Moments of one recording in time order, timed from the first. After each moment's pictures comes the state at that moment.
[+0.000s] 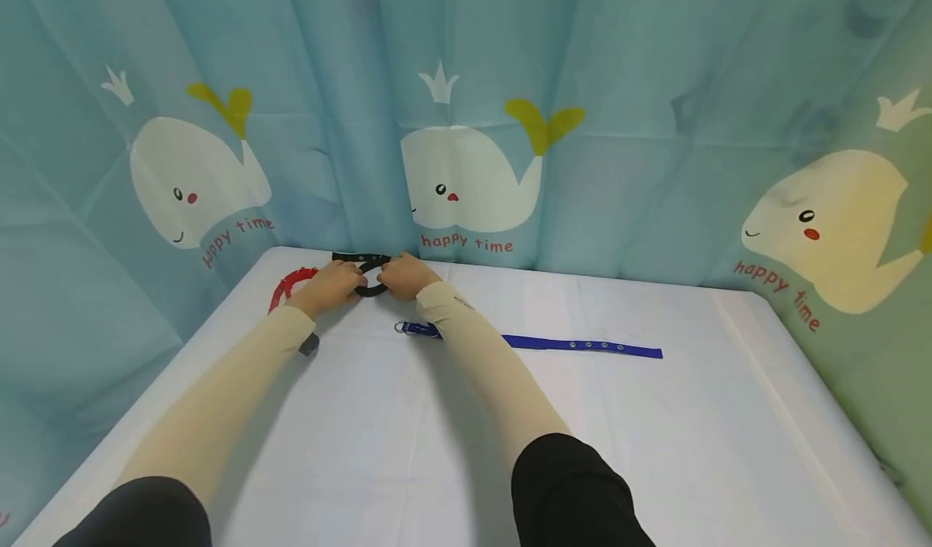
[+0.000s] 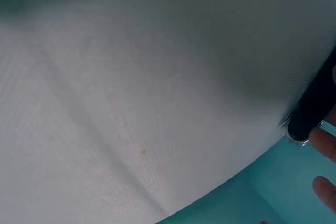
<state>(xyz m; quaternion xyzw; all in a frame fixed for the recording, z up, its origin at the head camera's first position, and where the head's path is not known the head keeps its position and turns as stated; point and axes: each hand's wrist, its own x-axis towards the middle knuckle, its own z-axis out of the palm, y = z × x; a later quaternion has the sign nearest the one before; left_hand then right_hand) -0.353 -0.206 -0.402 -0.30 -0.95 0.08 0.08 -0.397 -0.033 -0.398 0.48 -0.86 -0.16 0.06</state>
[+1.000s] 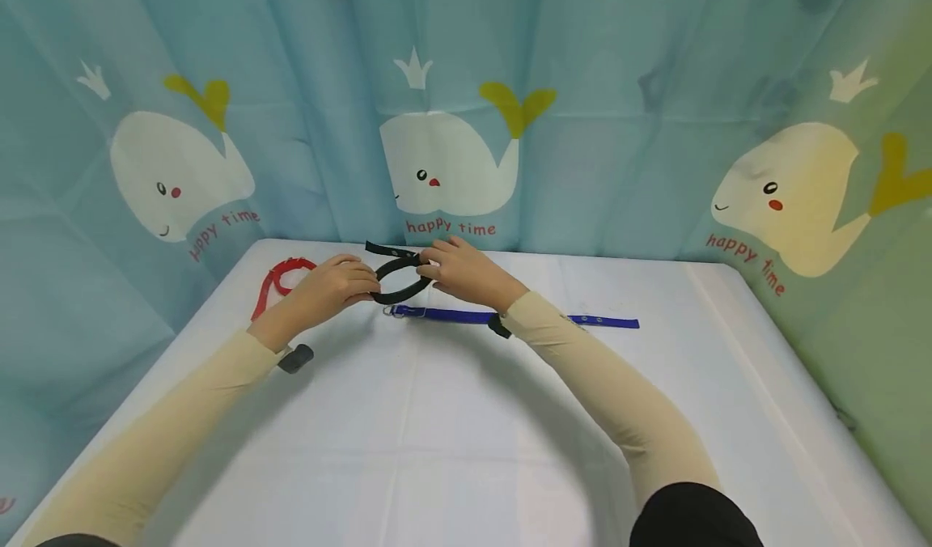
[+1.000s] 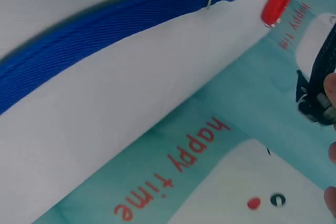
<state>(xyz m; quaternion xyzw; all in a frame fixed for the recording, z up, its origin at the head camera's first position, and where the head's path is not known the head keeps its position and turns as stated) -0.265 -0.157 -0.346 -0.45 -0.86 0.00 0.23 -0.305 0.103 -0.340 0.53 -0.81 -0.06 0.24</state>
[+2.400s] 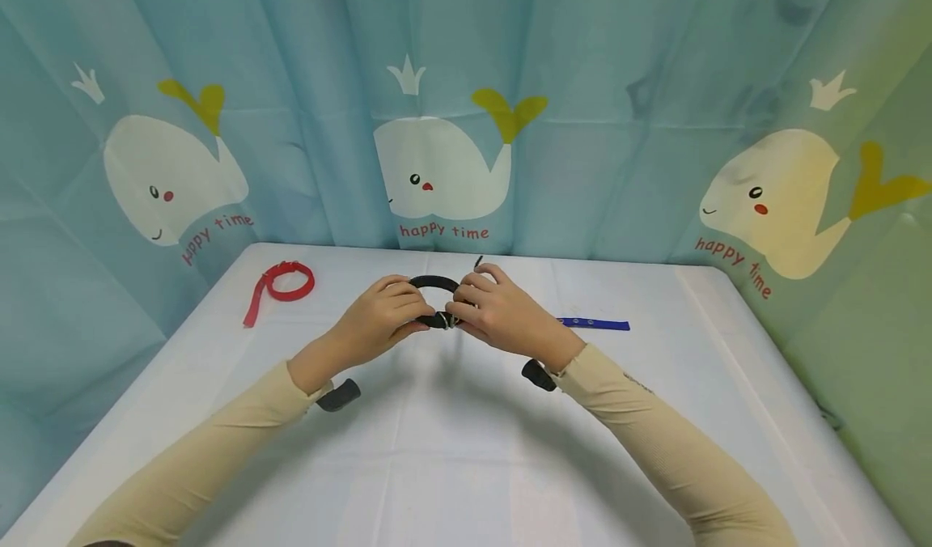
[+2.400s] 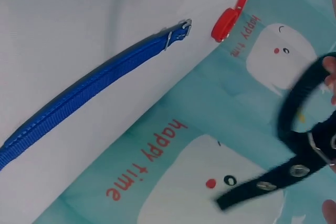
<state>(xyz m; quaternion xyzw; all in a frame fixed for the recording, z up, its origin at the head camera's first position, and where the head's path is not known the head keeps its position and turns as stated) -0.214 -0.076 -0.339 -0.48 -0.81 -0.08 0.33 -0.228 0.160 -0.327 0.55 -0.76 0.04 0.34</state>
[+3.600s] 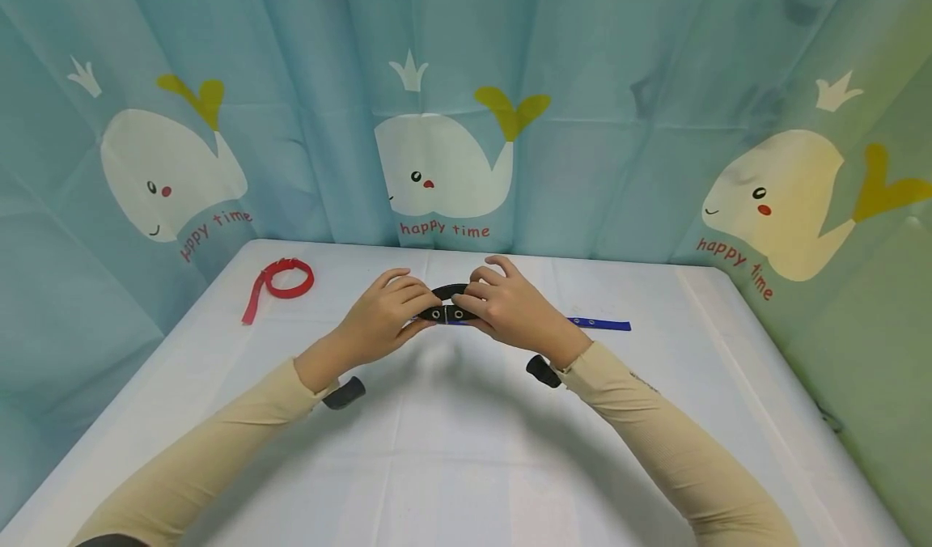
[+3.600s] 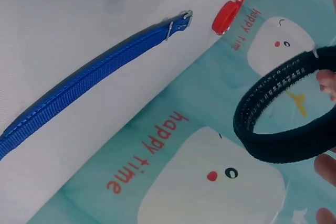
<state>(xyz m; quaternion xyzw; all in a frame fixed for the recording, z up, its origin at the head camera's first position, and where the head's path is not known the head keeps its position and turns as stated) -0.214 -0.069 -0.338 -0.44 -0.84 -0.08 0.31 -0.232 0.166 -0.324 0.53 -0.77 0.03 0.34</state>
